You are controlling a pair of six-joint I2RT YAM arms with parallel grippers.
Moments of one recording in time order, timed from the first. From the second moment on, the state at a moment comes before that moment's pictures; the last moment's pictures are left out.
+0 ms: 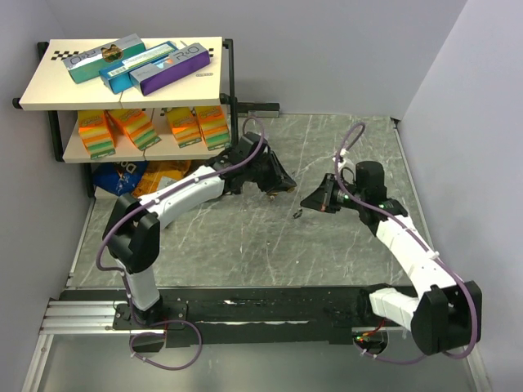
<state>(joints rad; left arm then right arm) -0.73 1.79 1.49 -0.33 0.26 -1.09 0.18 1.08 0.77 -0.27 -0.70 0.50</state>
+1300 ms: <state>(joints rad) -0.74 1.76 1.48 -0.31 0.24 -1.10 0.30 1.25 0.95 -0.40 -0.59 0.46</state>
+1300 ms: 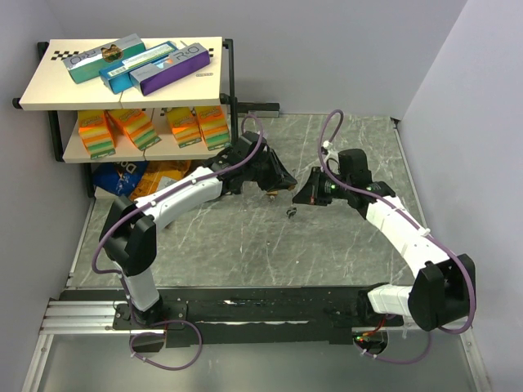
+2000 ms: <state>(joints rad) -0.74 1.76 1.48 -0.31 0.23 -1.10 0.30 1.27 1.01 -0.43 -0.56 0.46</state>
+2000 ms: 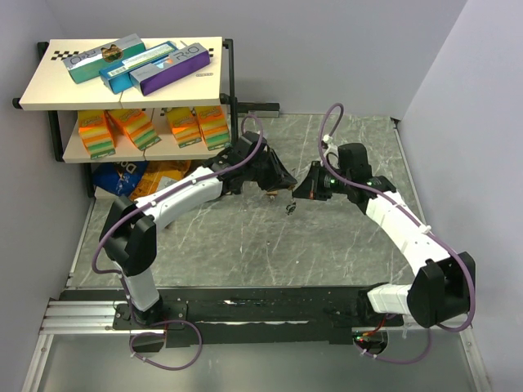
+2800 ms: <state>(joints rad) -0.74 1.76 1.48 -0.29 0.19 -1.10 0.30 1.33 1.08 -0.46 -0.53 0.49</state>
